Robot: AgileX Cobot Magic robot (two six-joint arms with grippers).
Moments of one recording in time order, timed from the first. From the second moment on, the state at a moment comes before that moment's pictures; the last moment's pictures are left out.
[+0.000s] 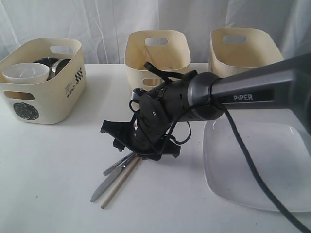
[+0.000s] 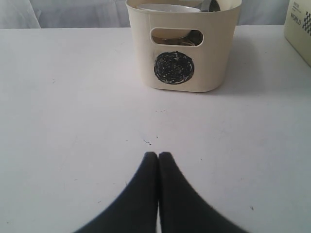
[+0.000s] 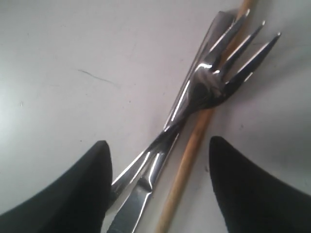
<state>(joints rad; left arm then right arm) 0.06 0.01 0.02 -0.11 0.31 0.11 0.62 2.04 -1.32 -0.01 0.45 0.94</state>
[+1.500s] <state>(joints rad) 0.06 0.01 0.02 -0.11 0.31 0.11 0.63 1.99 -1.35 -0.12 0.43 0.94</state>
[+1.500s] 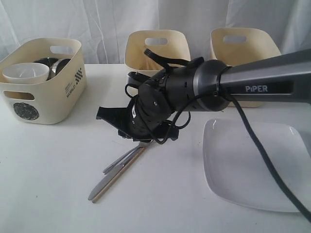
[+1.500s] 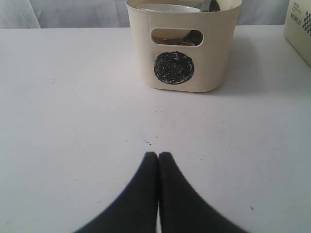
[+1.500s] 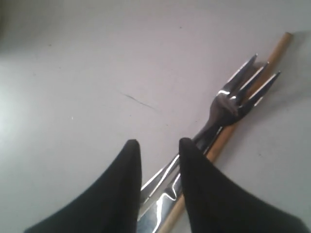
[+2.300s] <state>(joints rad) 0.06 0.01 0.02 -0.11 0.31 0.11 0.67 2.04 -1.35 -0.10 0.38 0.99</state>
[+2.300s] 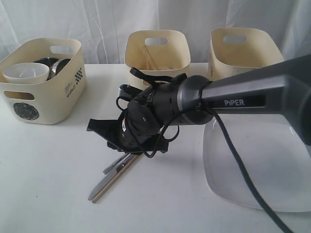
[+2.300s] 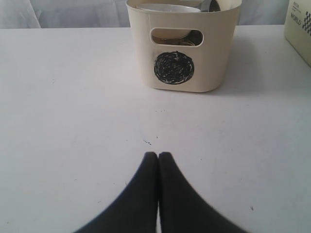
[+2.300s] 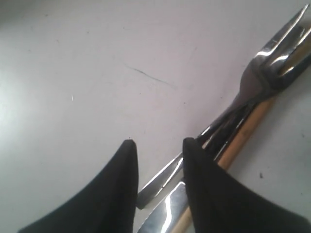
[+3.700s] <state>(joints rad) 0.06 0.01 0.02 -0.11 0.31 0.11 0.68 2.11 -1.35 -0.08 0.30 1.05</state>
